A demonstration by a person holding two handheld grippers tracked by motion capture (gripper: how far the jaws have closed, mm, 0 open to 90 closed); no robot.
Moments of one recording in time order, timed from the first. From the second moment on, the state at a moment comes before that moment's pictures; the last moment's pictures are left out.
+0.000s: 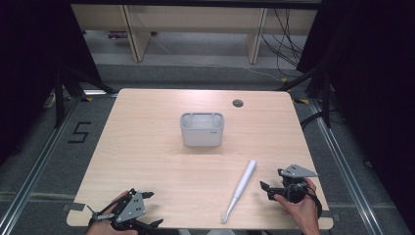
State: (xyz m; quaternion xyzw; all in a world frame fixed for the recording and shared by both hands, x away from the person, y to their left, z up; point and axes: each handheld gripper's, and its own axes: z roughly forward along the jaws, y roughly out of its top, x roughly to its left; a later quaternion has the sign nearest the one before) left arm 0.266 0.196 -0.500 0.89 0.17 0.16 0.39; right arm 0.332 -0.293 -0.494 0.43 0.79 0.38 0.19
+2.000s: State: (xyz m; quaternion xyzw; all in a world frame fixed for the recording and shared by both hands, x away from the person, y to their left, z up) left arm 0.267 0.197 -0.501 0.89 0.17 0.16 0.39; right arm 0.384 -0.236 -0.483 0.36 0.82 0.38 0.22
